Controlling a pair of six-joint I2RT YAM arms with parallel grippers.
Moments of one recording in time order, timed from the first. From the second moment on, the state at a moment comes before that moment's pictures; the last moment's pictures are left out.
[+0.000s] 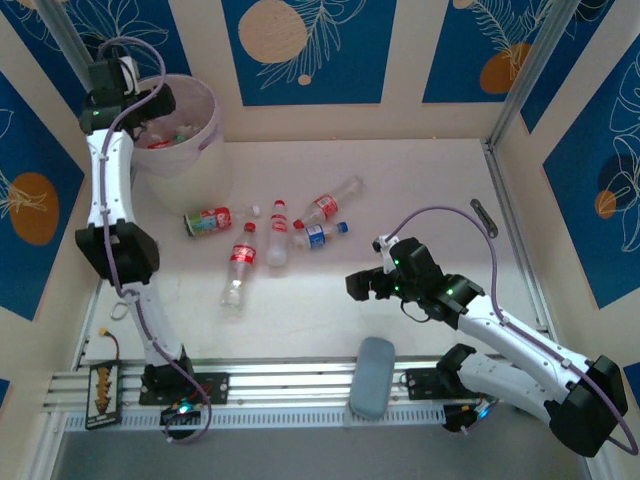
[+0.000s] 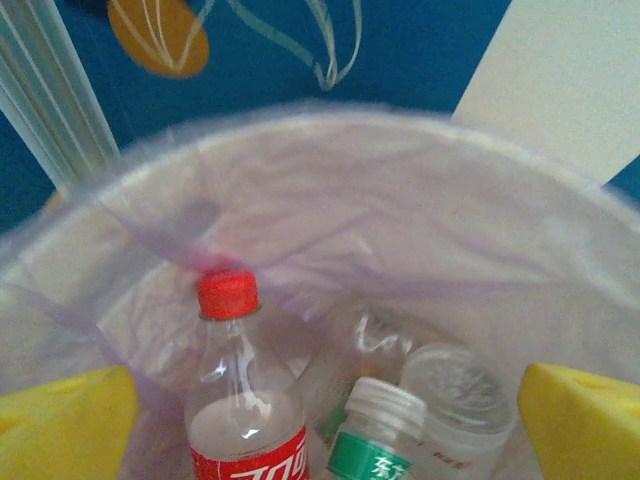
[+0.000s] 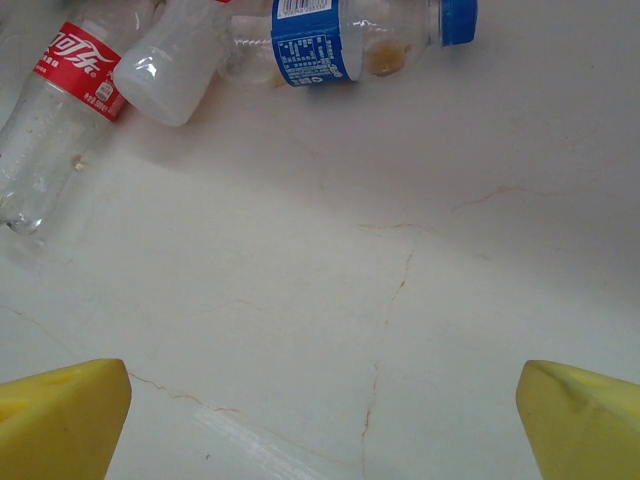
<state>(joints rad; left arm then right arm) 0.17 2.10 2.40 -0.78 0.07 -0.13 0.69 0.89 0.62 -0.49 -0.05 0.39</state>
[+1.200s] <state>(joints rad) 0.16 2.19 2.35 -0.83 0.17 -0.13 0.71 0.91 0.65 -0.55 0.05 0.45</state>
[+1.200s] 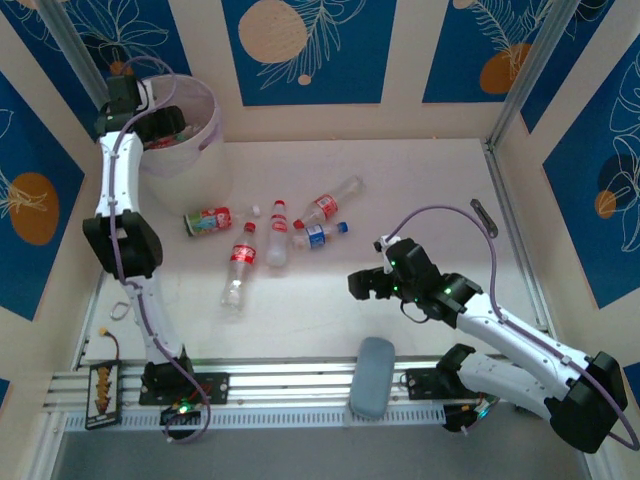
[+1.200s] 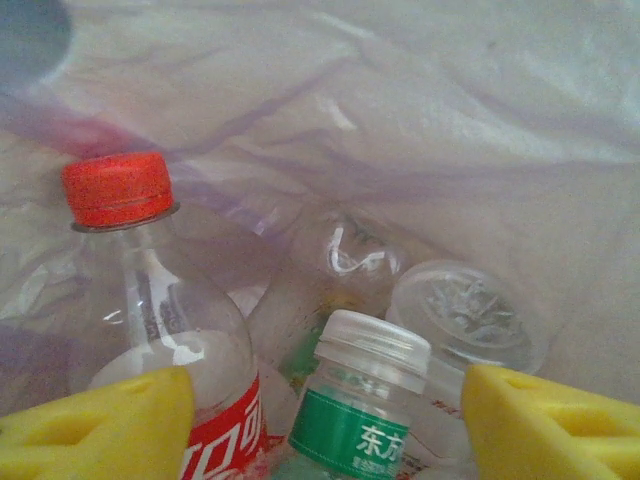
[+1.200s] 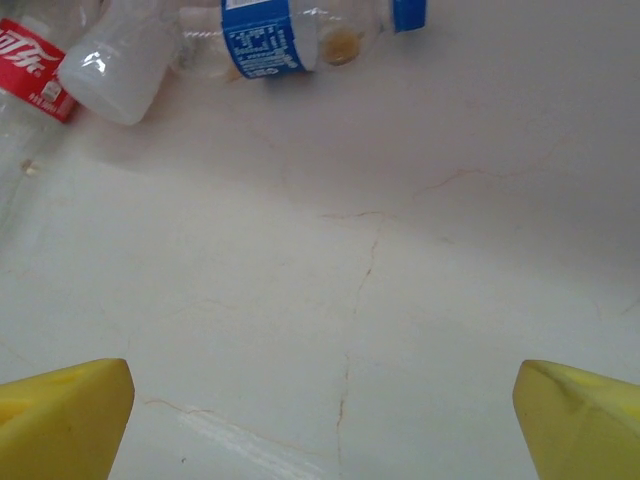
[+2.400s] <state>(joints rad) -0.56 1.10 0.81 -0.32 0.11 -0.62 0.41 1.95 1.47 -0.50 -0.26 0.37</state>
